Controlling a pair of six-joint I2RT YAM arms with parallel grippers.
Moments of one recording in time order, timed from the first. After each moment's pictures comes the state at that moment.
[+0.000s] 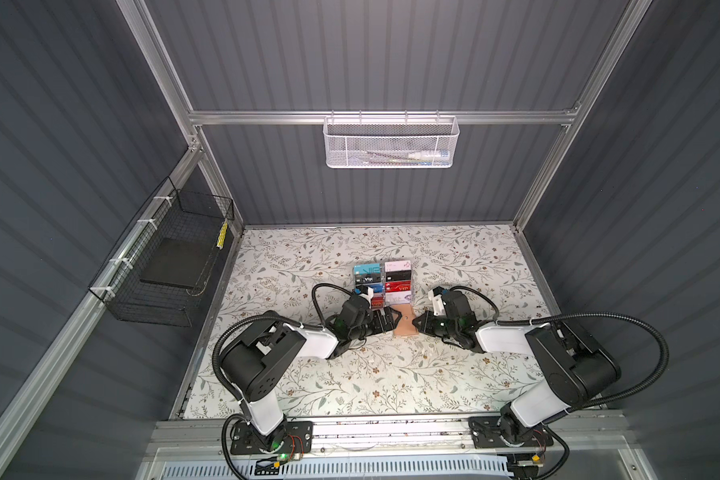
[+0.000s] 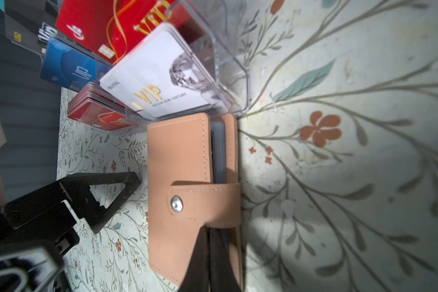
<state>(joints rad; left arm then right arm) -0.76 1.74 0.67 0.52 0.21 -0.89 0.47 1.59 0.53 0.29 -0.35 0.70</state>
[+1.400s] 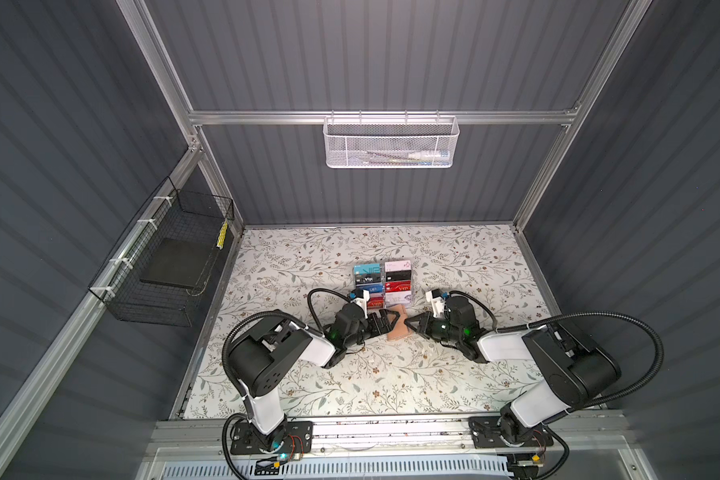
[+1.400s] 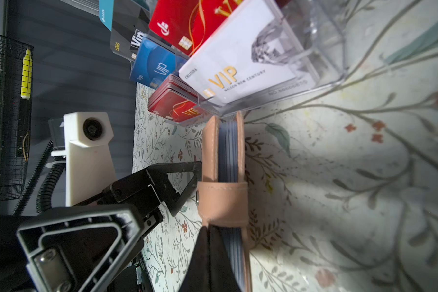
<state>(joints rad) -0.76 1.78 0.56 0.81 0.21 -0.96 0.48 1.57 0.43 0.60 -0.52 0.92</state>
